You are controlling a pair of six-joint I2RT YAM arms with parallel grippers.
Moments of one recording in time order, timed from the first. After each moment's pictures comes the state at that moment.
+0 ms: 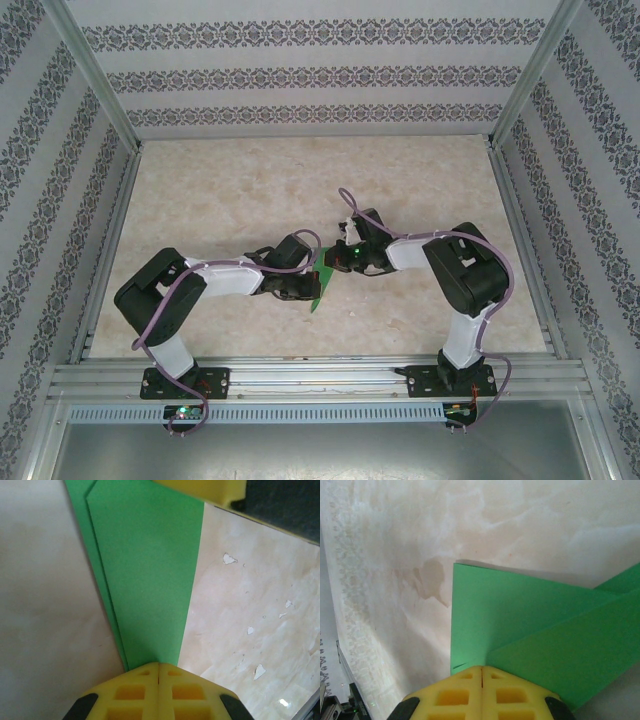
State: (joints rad) left arm -0.73 1.71 0.81 -0.15 0.34 -0.71; right arm 0.50 1.86 0.84 0.11 -0.60 0.74
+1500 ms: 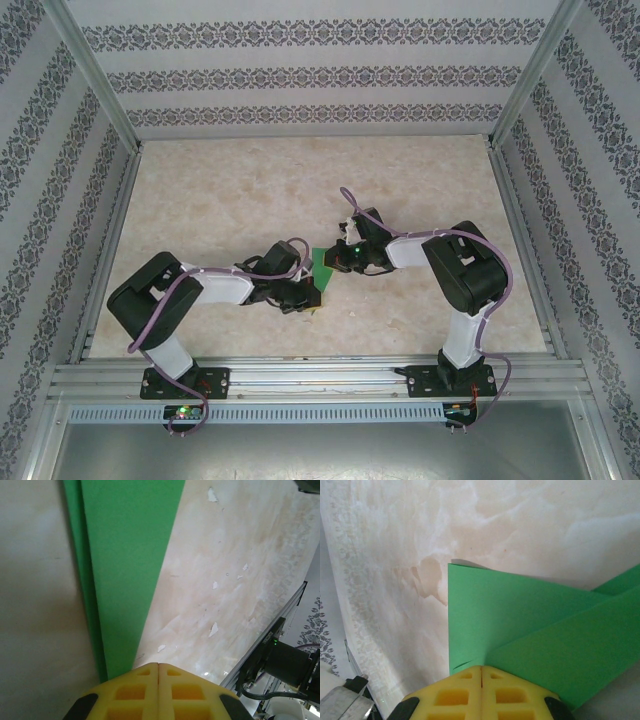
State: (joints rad) left arm -0.70 1.67 0.67 0.07 0.59 -0.95; right arm 0.49 1.88 0.85 0.09 -0.63 0.76
